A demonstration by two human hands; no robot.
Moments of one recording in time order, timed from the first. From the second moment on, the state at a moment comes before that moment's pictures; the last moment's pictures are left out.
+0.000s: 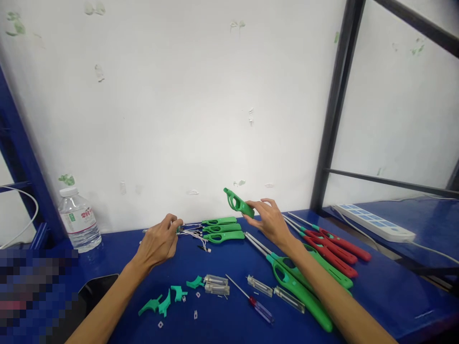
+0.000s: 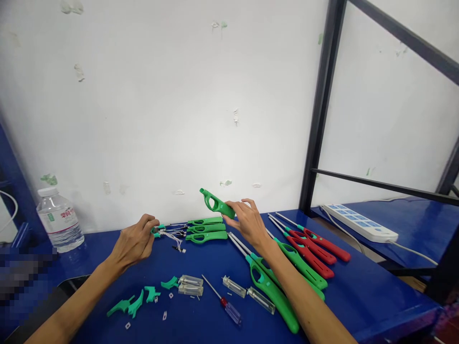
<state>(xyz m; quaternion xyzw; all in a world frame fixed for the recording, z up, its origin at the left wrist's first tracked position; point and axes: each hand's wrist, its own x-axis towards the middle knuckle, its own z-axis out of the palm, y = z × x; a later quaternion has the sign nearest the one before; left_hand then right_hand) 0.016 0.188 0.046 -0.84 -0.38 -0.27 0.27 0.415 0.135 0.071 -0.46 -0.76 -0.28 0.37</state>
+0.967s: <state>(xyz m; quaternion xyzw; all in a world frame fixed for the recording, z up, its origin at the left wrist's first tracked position) 0.009 0.197 0.041 -0.80 -0.16 -0.40 0.43 0.414 0.118 0.084 -0.33 -0.62 -0.49 0.51</state>
